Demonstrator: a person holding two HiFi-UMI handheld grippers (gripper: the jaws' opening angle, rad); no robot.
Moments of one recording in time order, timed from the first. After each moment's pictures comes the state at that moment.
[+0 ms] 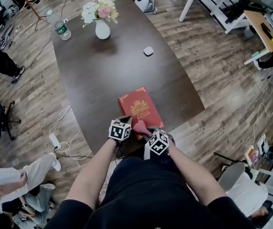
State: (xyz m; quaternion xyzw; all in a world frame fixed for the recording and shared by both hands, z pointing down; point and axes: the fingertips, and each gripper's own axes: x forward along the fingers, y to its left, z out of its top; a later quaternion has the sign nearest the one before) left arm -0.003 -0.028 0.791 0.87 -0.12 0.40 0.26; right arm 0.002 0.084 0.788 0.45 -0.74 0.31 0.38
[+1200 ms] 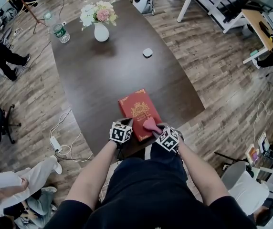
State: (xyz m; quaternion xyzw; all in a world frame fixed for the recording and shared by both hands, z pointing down) left arm -0.002 -0.027 0.790 0.87 -0.11 0.40 0.25; right arm 0.060 0.092 0.787 0.47 -0.73 0.32 0.38
